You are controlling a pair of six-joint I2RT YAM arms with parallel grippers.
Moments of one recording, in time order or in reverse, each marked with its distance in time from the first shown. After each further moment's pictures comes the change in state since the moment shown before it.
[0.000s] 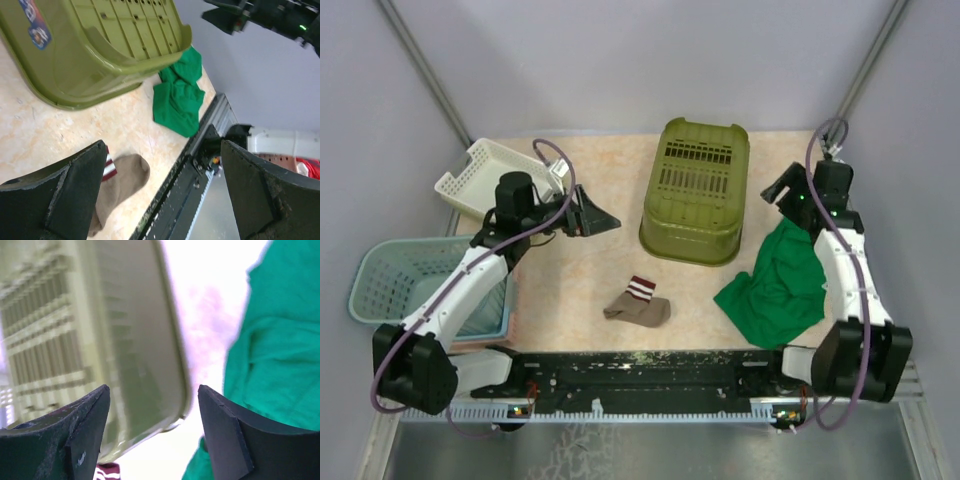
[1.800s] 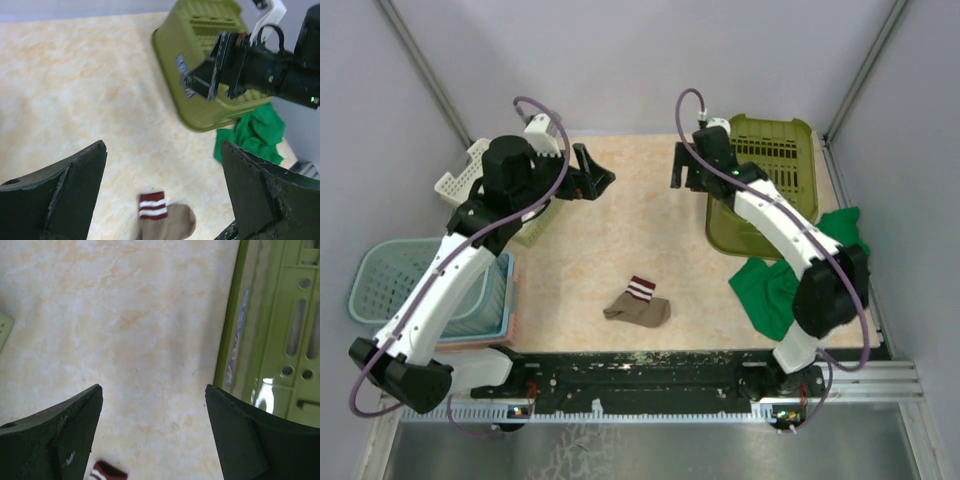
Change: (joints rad) left arm -0.169 0.058 0.512 -0.357 -0.609 0.212; right arm 0.649 0.284 0.433 -0.076 0.391 -0.174
